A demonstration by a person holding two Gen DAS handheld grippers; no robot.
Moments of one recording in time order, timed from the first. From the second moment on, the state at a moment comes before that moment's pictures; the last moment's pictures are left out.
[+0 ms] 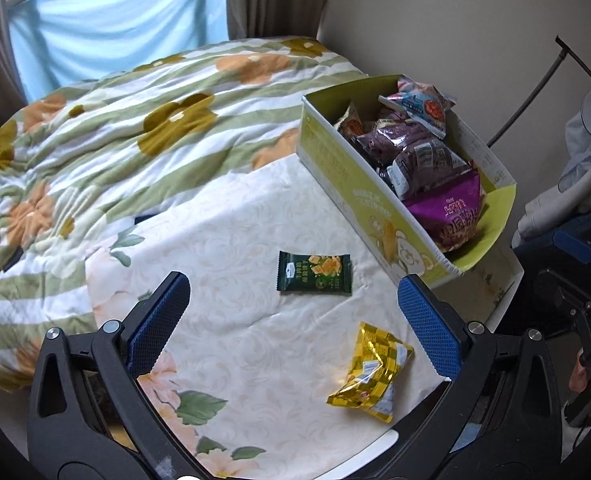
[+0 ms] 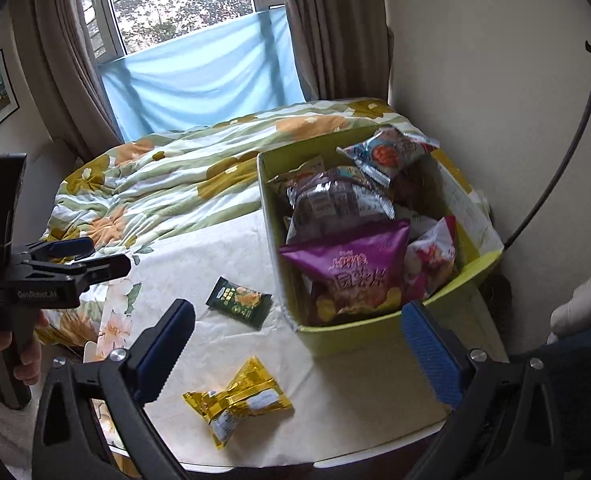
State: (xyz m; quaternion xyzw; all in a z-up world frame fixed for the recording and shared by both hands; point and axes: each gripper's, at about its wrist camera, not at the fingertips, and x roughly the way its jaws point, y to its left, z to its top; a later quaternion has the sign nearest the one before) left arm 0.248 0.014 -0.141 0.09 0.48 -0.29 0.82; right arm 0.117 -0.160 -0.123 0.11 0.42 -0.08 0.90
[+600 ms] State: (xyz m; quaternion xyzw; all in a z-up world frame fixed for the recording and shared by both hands) left arm 0.288 -0.025 -0.249 0.13 0.54 -0.34 0.76; right arm 0.111 -0.101 -0.256 0.22 0.53 -0.13 0.81
